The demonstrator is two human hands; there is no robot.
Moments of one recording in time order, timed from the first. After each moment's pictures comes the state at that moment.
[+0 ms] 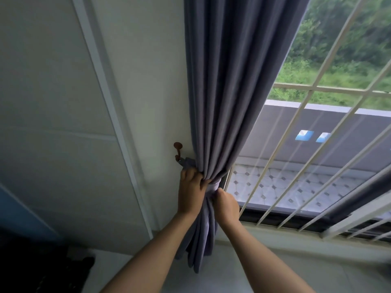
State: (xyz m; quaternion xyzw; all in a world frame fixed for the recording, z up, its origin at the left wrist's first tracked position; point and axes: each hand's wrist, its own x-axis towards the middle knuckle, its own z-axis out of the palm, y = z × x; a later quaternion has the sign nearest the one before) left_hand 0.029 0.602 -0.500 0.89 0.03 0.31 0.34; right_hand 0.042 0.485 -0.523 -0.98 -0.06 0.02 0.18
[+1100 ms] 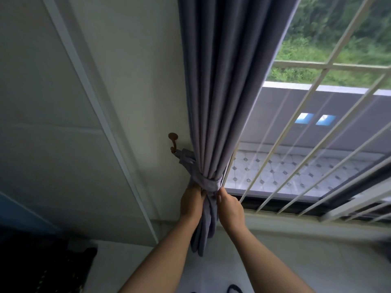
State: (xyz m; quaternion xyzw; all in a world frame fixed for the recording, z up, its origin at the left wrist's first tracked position) left_hand 0.028 0.593 -0.557 0.90 0.18 0.03 0.39; right_hand 0.032 0.467 -0.564 -0.97 -0.09 0.04 0.21
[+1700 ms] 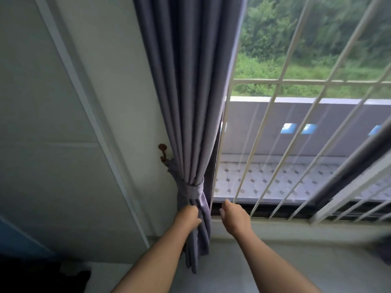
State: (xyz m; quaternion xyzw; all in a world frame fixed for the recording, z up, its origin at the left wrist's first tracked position) left_hand 0.006 0.579 -0.544 0.95 0.05 -0.26 0.14; right_hand 0.016 0.417 -0.549 -0.98 -0.04 0.08 0.16
